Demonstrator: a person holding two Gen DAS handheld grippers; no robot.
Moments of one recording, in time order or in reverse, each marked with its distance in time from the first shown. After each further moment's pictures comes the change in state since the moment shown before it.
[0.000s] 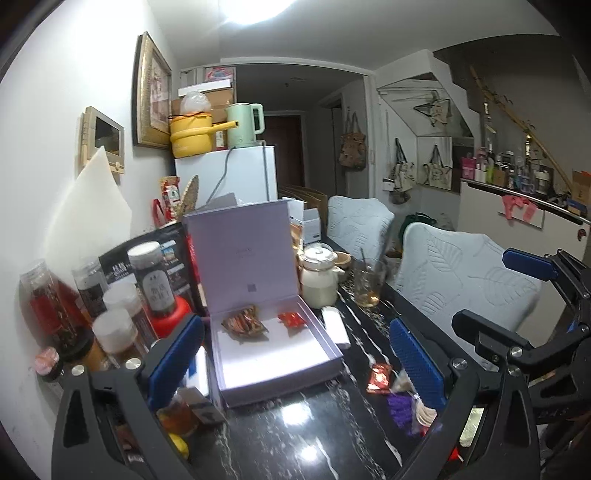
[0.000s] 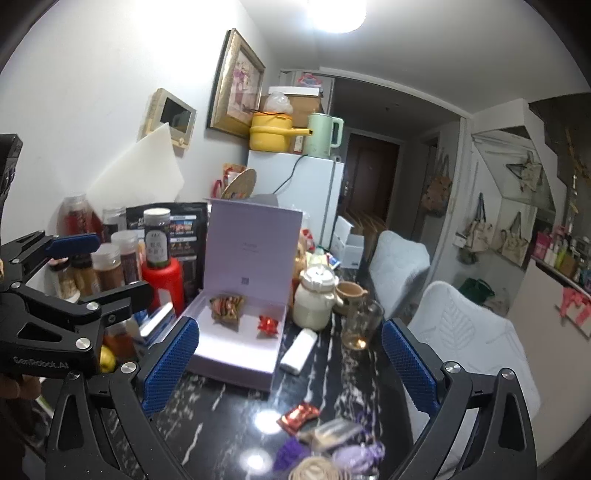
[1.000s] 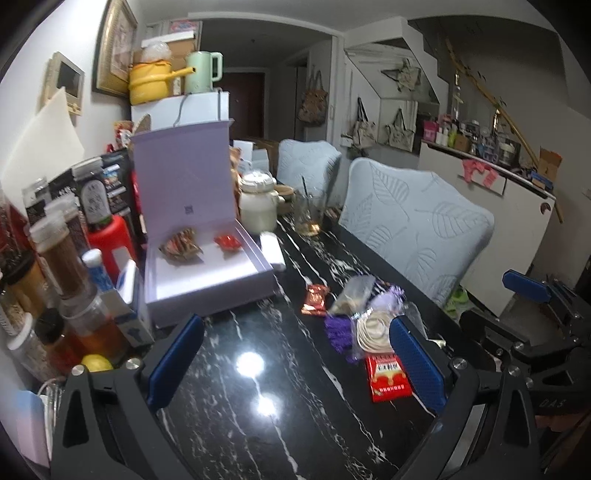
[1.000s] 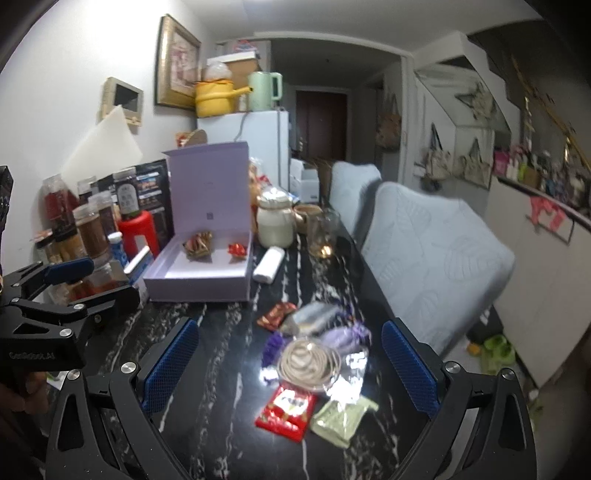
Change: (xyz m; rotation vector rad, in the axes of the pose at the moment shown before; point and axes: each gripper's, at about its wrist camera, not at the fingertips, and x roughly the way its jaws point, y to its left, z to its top) left arm 0.000 -0.049 -0.087 -0.014 0.179 -0.172; right arm -0.055 -0.025 -0.112 0.220 0.155 -0.109
